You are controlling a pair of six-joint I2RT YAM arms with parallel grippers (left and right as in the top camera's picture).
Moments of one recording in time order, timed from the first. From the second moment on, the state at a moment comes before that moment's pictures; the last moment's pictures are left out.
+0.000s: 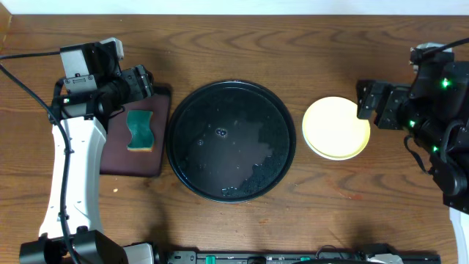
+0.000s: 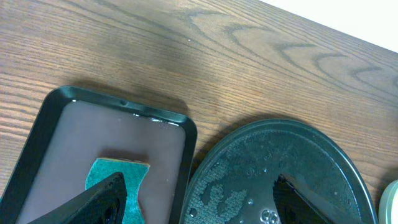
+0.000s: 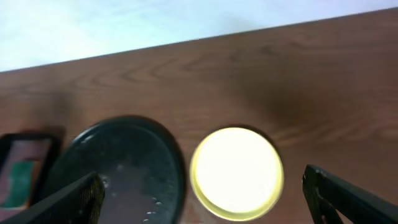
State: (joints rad) left arm 0.18 1.47 1.27 -0.65 0.28 -0.15; right arm 0.11 1.14 1.56 -1.07 -0.03 0.23
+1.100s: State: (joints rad) left arm 0.18 1.47 1.27 -0.65 0.29 -0.15; right arm 0.07 0.08 0.17 -0.10 0.07 0.17
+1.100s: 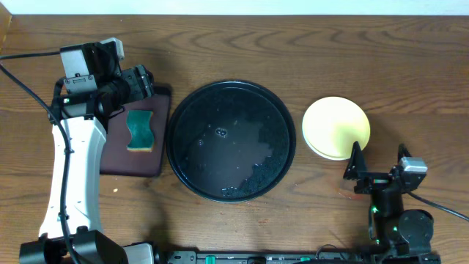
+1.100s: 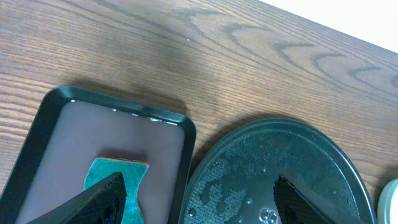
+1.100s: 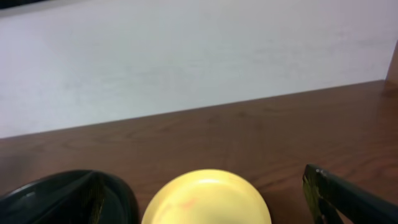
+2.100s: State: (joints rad) left arm 0.18 1.47 1.27 -0.65 0.29 -0.15; right arm 0.07 0.01 0.01 -0.07 -0.01 0.17
